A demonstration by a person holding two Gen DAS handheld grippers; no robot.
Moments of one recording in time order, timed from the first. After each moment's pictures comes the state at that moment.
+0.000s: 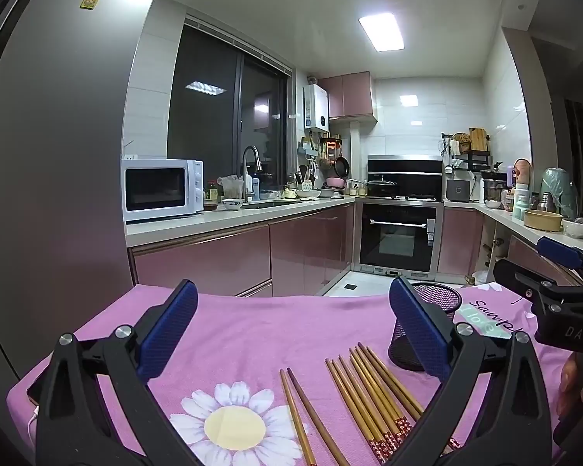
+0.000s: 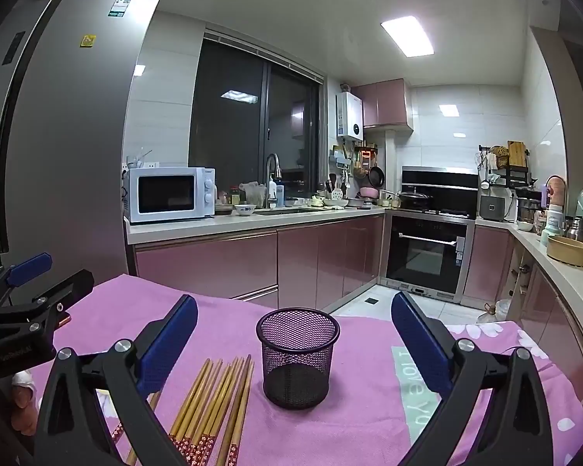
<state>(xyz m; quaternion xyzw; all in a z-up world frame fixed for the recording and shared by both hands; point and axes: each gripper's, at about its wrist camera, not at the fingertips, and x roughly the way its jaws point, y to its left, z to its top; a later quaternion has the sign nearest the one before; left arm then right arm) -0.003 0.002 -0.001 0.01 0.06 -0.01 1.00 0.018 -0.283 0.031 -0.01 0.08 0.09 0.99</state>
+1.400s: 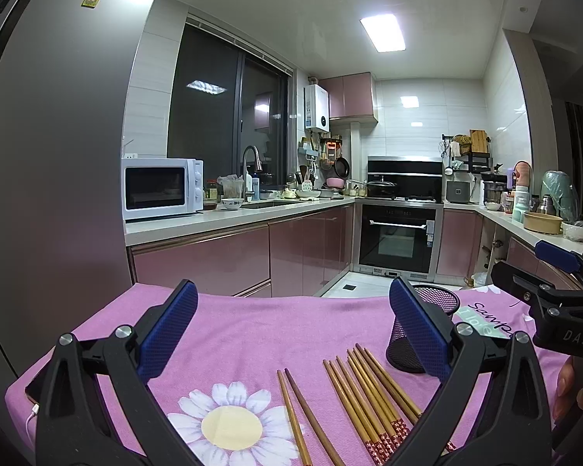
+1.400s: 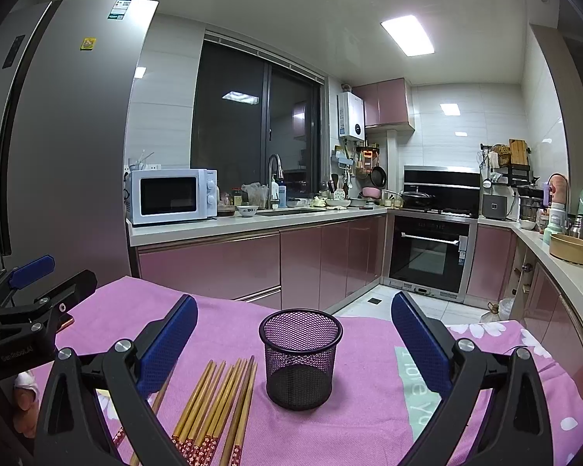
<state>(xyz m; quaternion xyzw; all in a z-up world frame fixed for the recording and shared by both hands) -0.003 0.001 -0.003 0.01 0.06 -0.01 1.00 0.019 -0.284 0.034 -0.01 0.08 0.09 0.99</state>
